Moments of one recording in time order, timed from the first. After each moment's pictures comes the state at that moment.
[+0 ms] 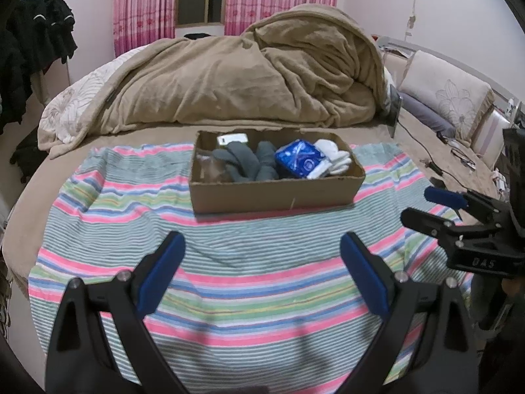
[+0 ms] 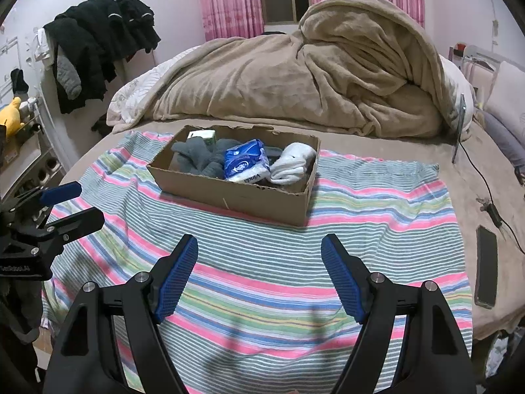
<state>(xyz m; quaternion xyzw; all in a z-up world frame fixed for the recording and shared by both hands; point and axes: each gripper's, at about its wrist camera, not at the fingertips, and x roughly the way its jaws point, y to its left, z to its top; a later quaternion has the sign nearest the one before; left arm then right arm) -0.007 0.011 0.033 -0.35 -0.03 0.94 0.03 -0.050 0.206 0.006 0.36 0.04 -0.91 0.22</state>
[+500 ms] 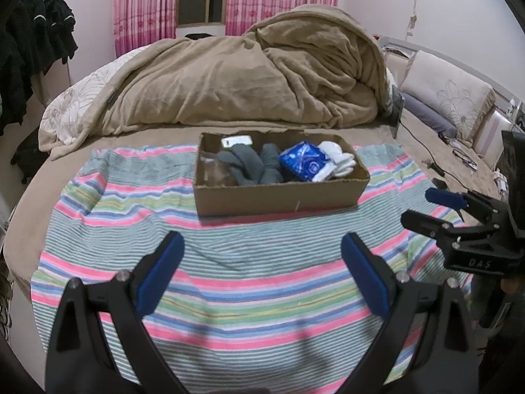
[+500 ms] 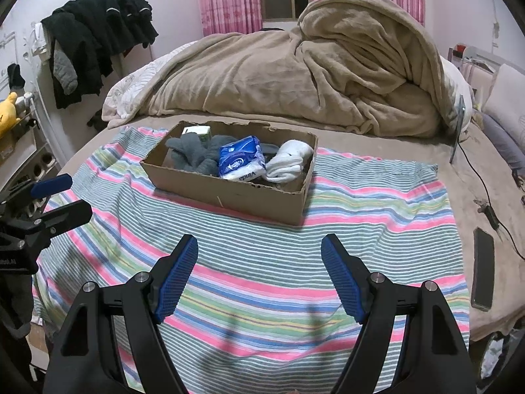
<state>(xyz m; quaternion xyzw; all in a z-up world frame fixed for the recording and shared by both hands) -0.011 0.005 0.034 -0.35 -0.03 0.94 0.03 -0.056 0.202 0.003 0.36 0.05 -0.91 0.22</state>
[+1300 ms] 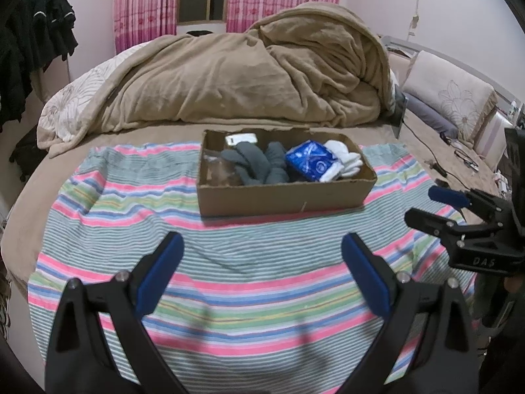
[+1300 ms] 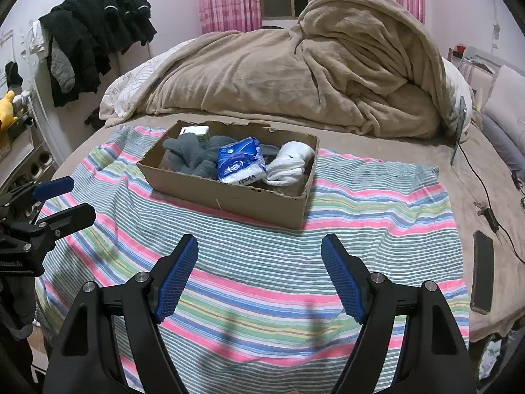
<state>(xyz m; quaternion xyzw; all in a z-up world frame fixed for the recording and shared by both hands) -0.020 -0.002 0.028 -0.35 -0.04 0.93 0.03 -0.063 0.199 0.003 0.36 0.05 -0.91 0.21</state>
